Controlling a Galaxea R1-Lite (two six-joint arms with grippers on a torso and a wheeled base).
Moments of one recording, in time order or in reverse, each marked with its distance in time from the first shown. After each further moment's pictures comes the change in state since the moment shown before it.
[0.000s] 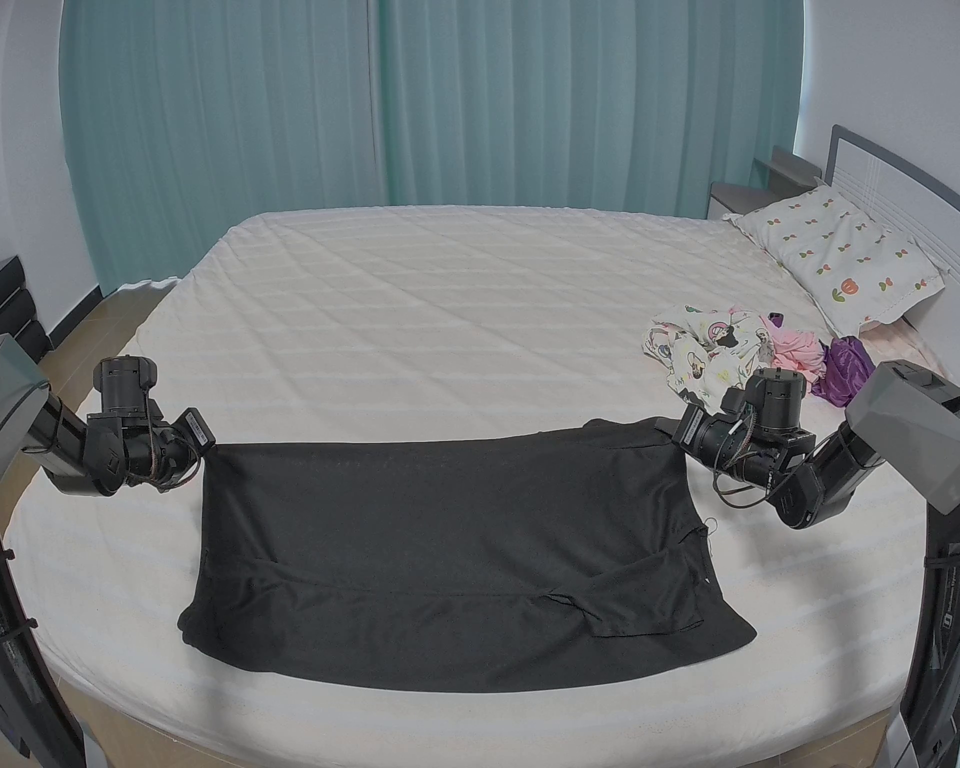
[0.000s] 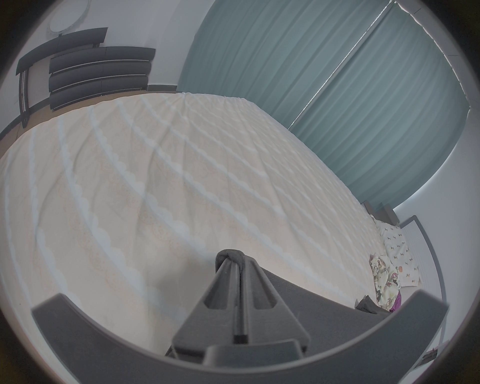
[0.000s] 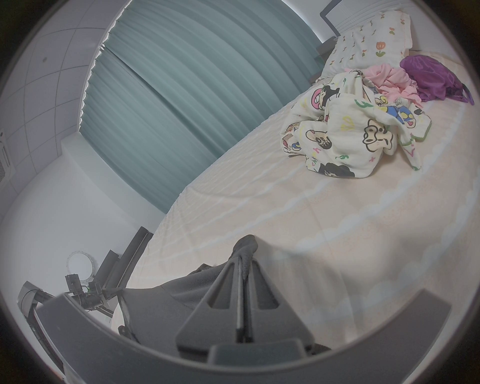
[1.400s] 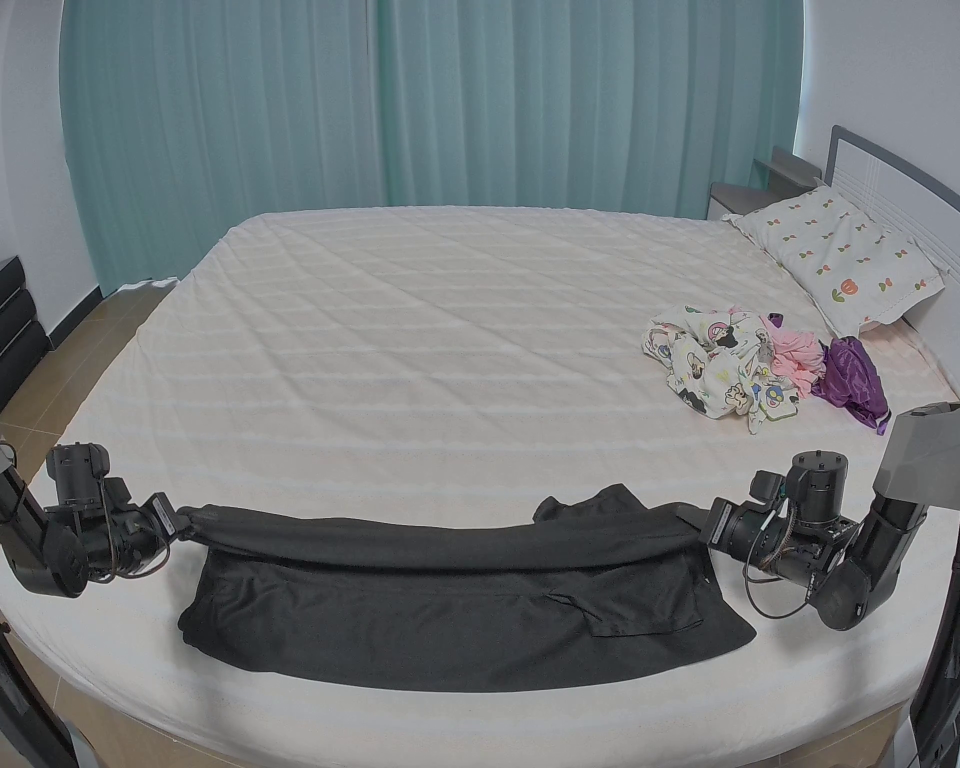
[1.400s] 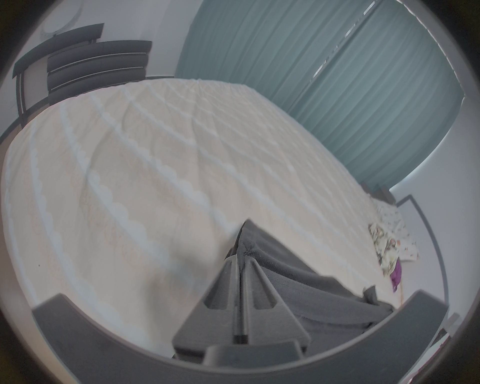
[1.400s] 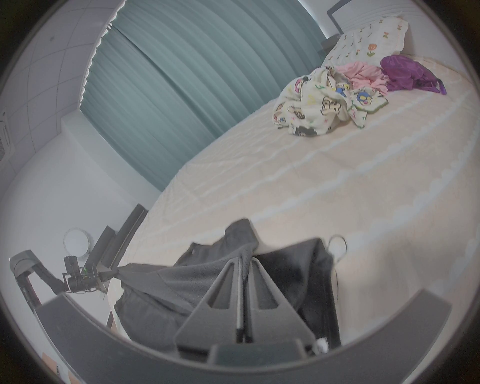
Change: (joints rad) left arm 0.105 -0.149 0.543 -0.336 -0.132 0.108; right arm 0.054 -0.153 0.619 -0.373 -0.031 -0.072
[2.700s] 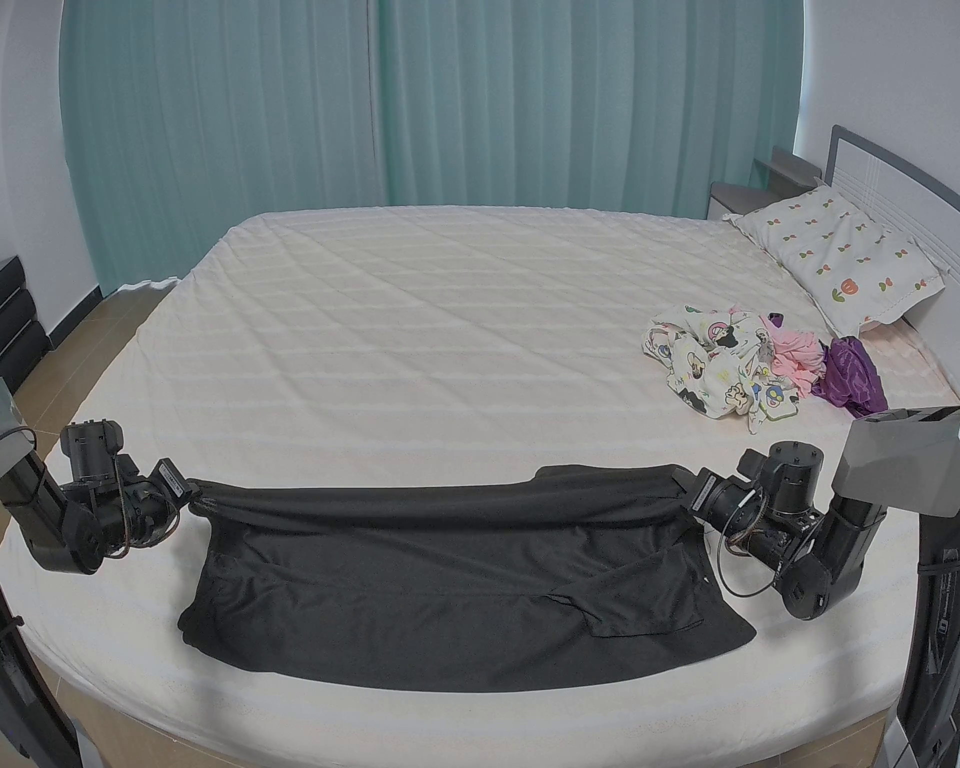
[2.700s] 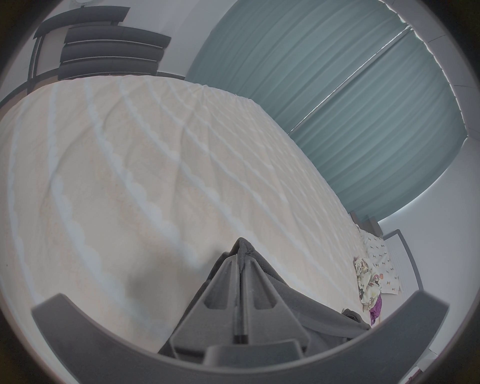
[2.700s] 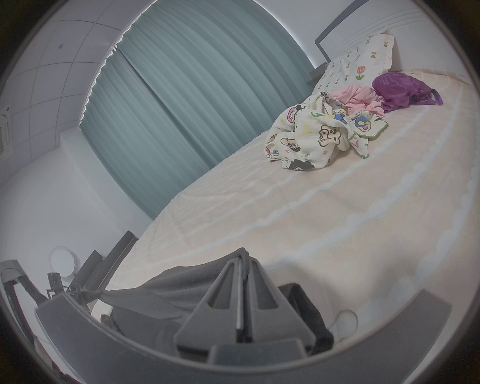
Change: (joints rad) left arm -0.021 0.097 -0.146 -0.048 0.001 -0.192; right arm 0.001 0.161 -0.171 -0.143 -0.156 0.033
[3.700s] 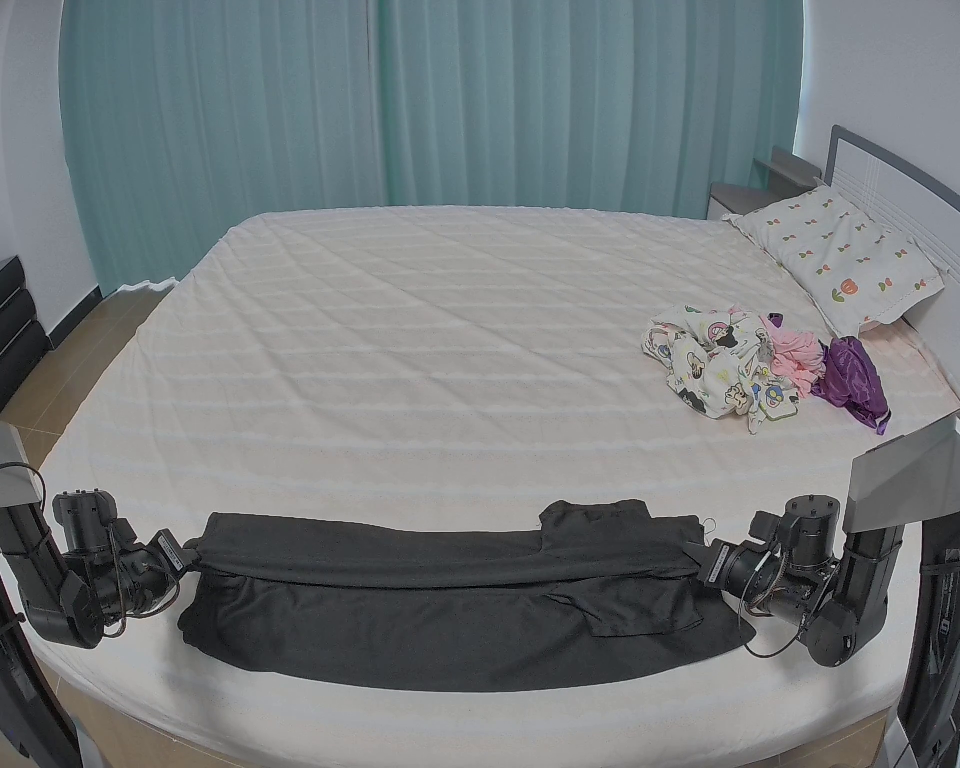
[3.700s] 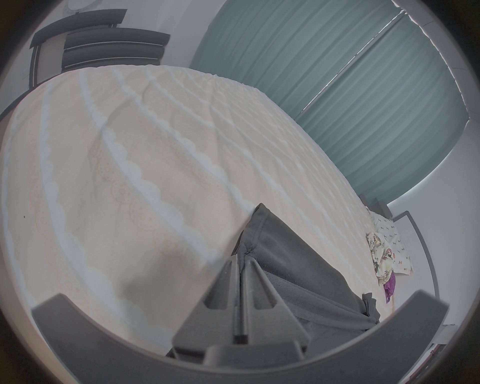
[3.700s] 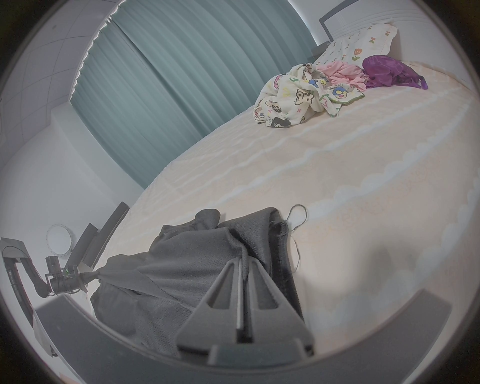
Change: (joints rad) left arm 0.024 0.028 0.356 -0.305 -0.006 0.094; right arm 0.002 -0.011 0.308 -0.097 0.057 -0.070
